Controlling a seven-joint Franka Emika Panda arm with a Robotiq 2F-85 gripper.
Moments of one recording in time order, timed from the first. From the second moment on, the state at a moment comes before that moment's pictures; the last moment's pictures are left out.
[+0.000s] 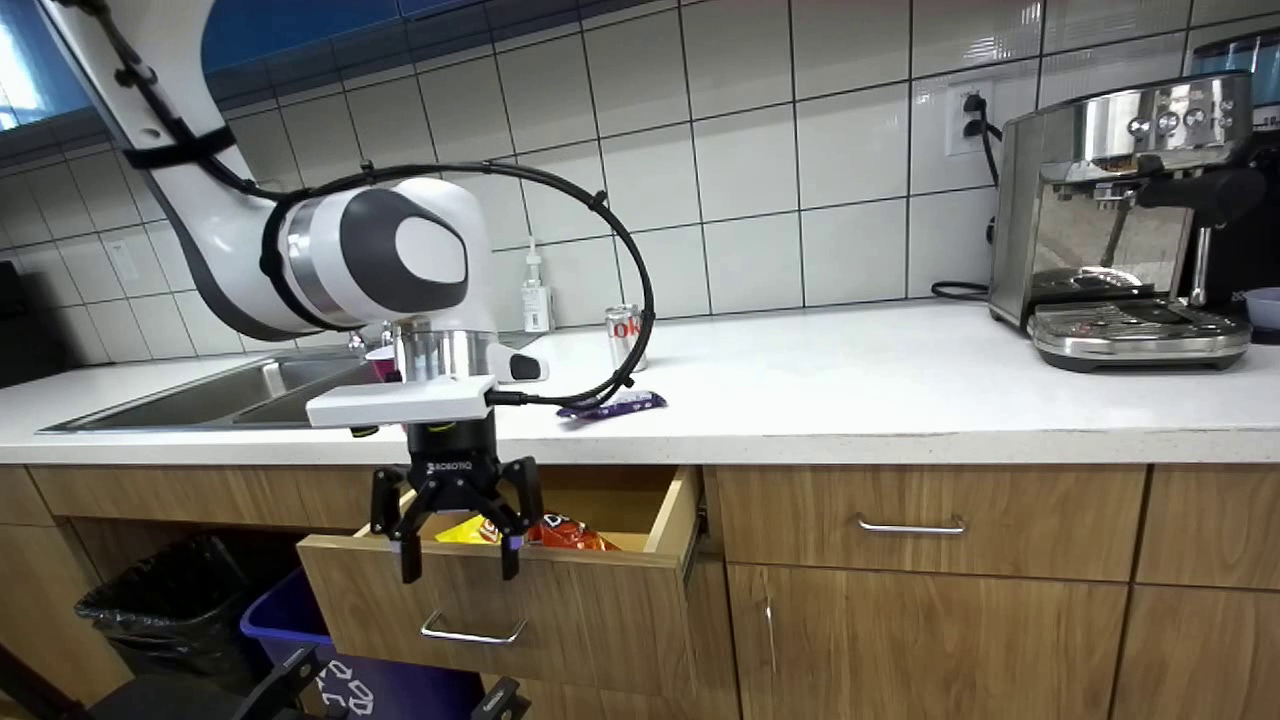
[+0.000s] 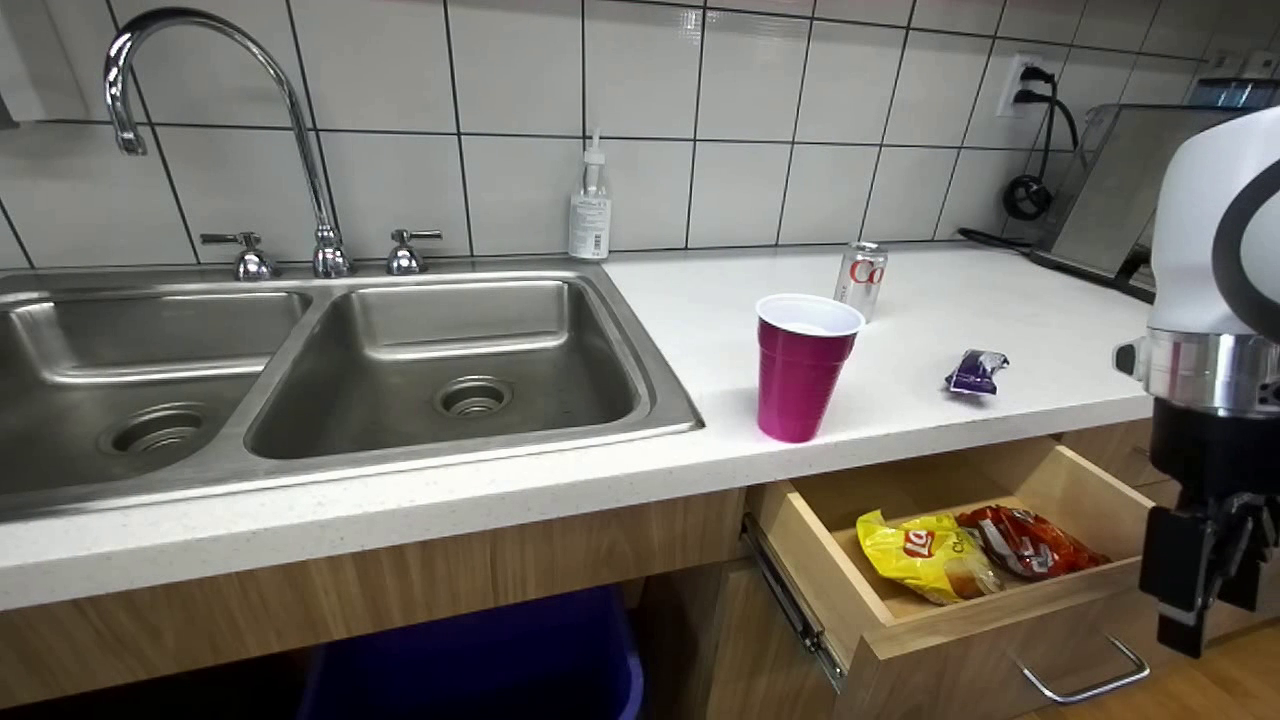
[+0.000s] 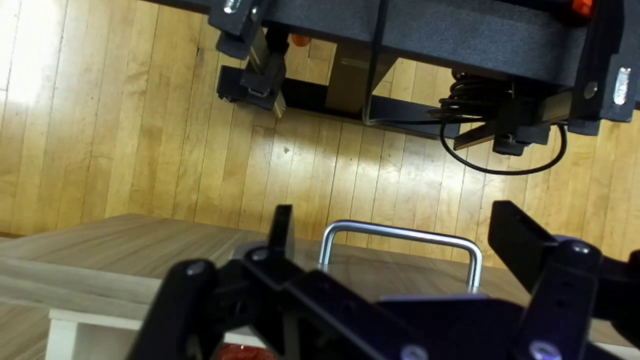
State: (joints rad) arm -0.02 0.06 -0.04 -2.76 -0.12 2.49 -0.24
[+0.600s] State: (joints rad) arm -0.02 0.11 -0.05 -2.76 -0.17 2.63 -0.24
